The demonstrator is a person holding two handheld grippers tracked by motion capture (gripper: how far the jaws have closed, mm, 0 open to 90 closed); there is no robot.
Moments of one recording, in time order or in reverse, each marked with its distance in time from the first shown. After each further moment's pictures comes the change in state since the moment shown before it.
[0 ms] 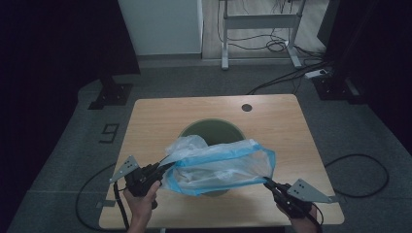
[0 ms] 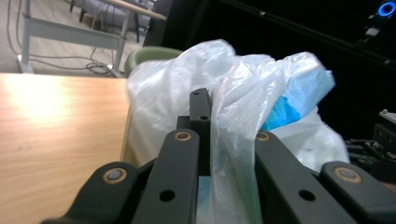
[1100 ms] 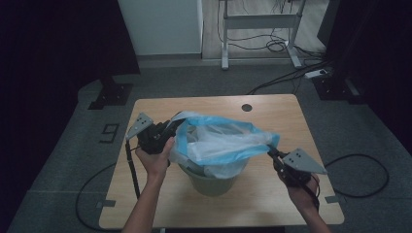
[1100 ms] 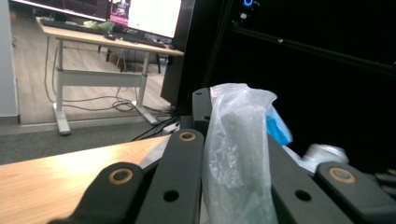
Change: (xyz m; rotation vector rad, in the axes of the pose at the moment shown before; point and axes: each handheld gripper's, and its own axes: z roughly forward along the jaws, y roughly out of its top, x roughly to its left) left arm -0.014 0.100 0.068 -0.103 0.076 0.111; right arm -0.025 0.081 0.024 -0.024 -0.227 -0.140
